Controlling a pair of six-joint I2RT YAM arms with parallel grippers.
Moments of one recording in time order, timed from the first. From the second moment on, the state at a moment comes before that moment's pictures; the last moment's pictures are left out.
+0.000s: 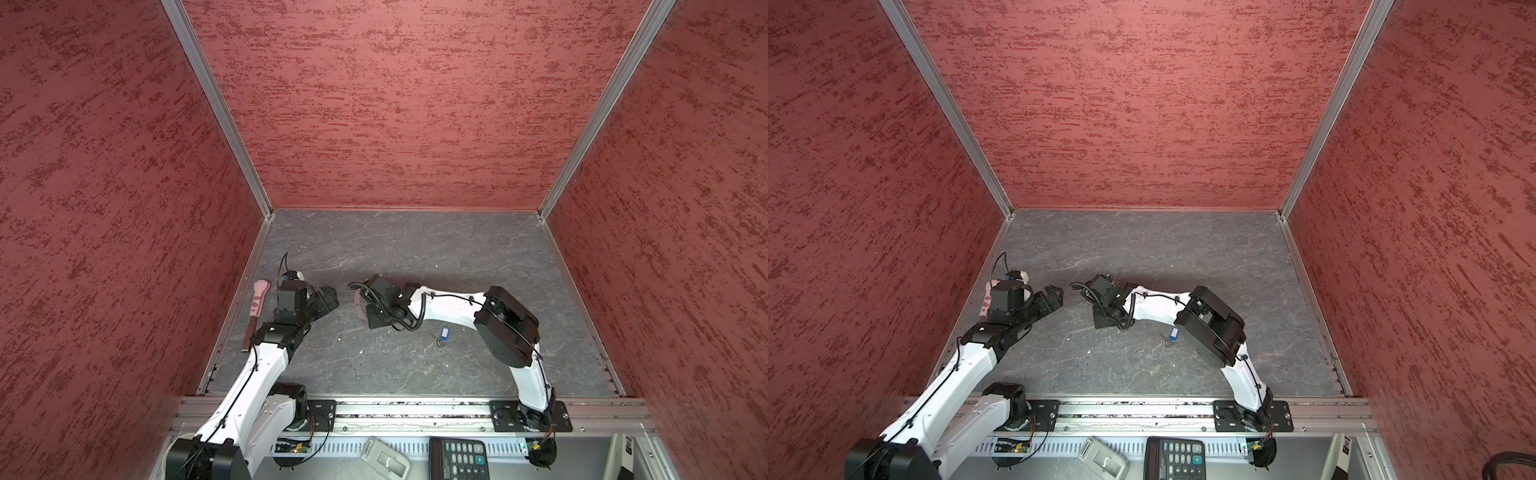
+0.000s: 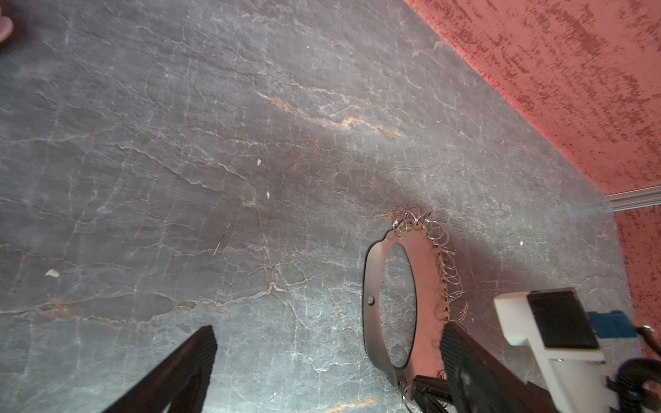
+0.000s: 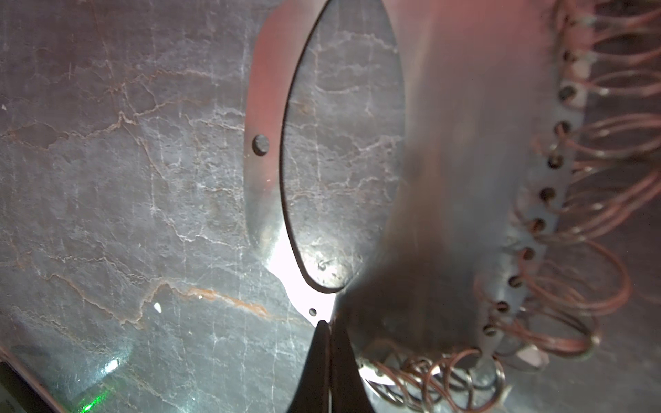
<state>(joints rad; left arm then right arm) -0.10 0.87 0.49 -0.33 0.05 -0.60 0.99 2.07 1.46 -0.47 -0.05 0.73</state>
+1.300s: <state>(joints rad) -0.54 0.92 0.41 0.32 0.46 -0.30 0.98 1.07 0.77 -0.06 0.14 0.05</state>
